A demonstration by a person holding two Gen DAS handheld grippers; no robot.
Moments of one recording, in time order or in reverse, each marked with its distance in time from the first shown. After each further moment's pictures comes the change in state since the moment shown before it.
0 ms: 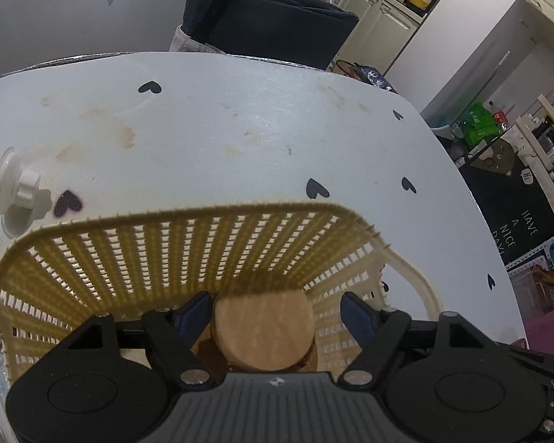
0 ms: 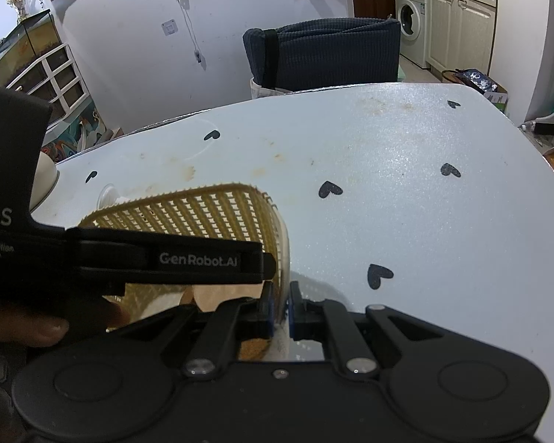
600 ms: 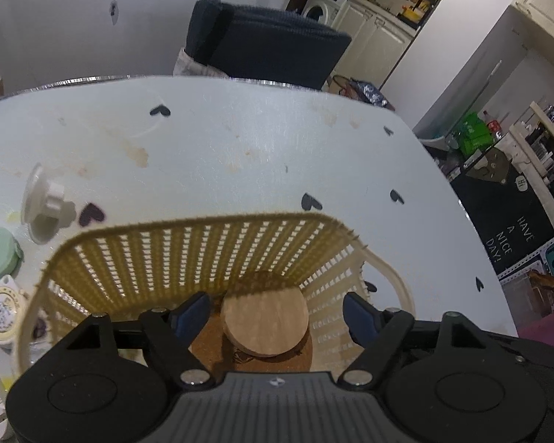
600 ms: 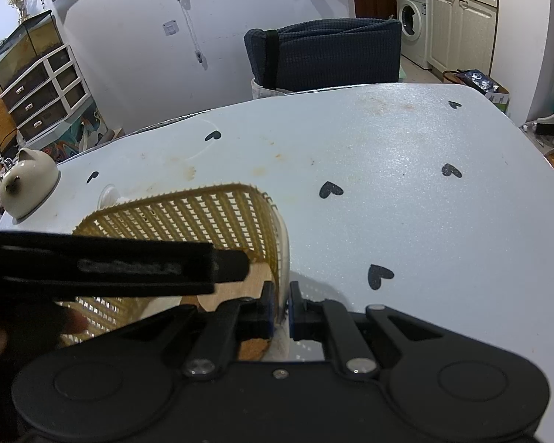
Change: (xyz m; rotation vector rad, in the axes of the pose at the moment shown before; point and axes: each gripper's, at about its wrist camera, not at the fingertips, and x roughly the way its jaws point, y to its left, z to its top) left arm -0.041 -0.002 -0.008 0.012 -0.066 0.002; right arm 0.000 -0.001 -0.001 -0.001 -0.002 0.006
